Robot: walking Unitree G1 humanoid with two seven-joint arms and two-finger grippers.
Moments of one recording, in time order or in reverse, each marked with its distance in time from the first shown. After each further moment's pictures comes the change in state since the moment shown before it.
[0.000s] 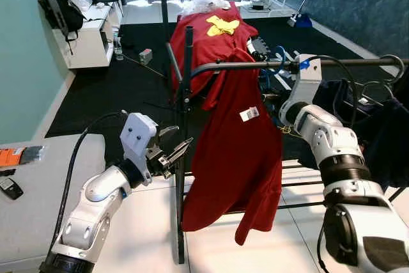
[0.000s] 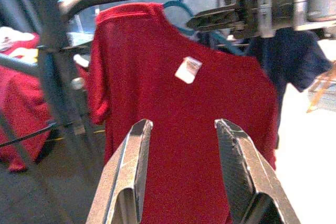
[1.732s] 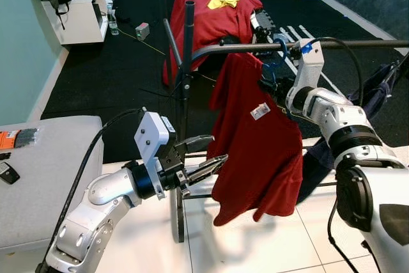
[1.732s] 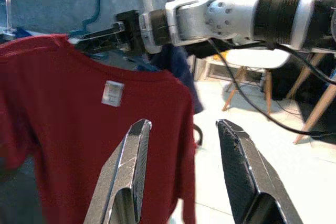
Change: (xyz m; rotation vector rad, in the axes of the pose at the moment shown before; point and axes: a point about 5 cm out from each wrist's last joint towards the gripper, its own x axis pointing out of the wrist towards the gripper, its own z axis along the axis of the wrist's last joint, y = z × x) left arm 0.002 -0.034 0.040 -0.082 -0.073 -0.242; right arm 0.007 -0.004 0.035 -0.142 0.000 0.071
